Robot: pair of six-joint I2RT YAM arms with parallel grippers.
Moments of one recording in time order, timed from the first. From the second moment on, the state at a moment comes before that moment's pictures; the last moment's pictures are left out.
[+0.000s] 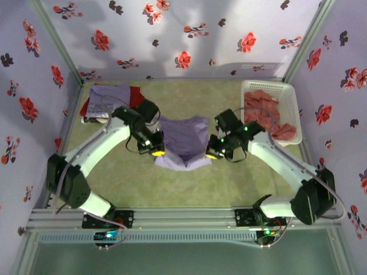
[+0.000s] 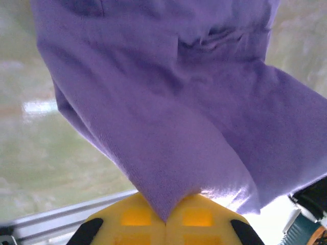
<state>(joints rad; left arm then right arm) -0.58 1.55 1.39 -1.21 0.39 -0.67 0.58 1.35 1.13 -0.96 -0.37 0.84</state>
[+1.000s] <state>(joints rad) -0.26 2.27 2.02 -1.23 0.50 -0.42 0.31 2.10 1.77 -0.88 -0.40 0.61</state>
